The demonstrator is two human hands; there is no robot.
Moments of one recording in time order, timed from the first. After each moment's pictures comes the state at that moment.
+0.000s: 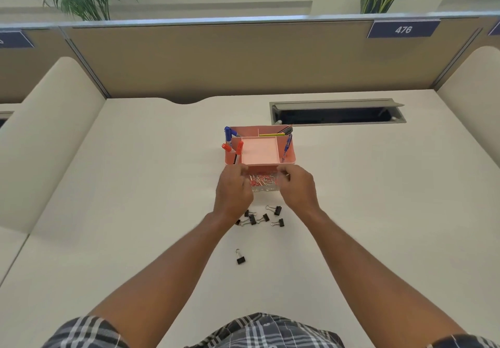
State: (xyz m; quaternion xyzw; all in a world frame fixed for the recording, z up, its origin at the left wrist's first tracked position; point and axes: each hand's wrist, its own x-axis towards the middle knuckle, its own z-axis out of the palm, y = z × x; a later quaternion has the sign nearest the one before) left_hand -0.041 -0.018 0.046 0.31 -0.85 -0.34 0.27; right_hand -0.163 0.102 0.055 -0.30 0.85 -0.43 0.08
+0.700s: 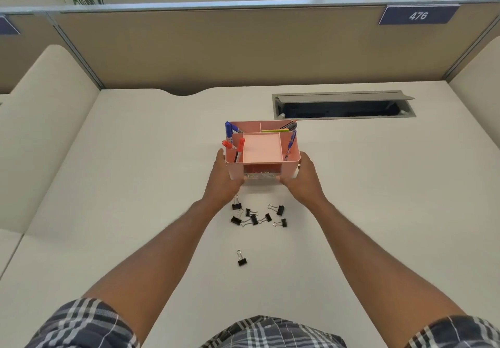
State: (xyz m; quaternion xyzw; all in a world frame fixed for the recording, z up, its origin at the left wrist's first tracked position) left_hand -0.047 -0.066 0.037 0.36 -0.76 -0.51 0.16; right_hand -0.197 0.092 0.040 -0.24 0.82 -0.48 0.22
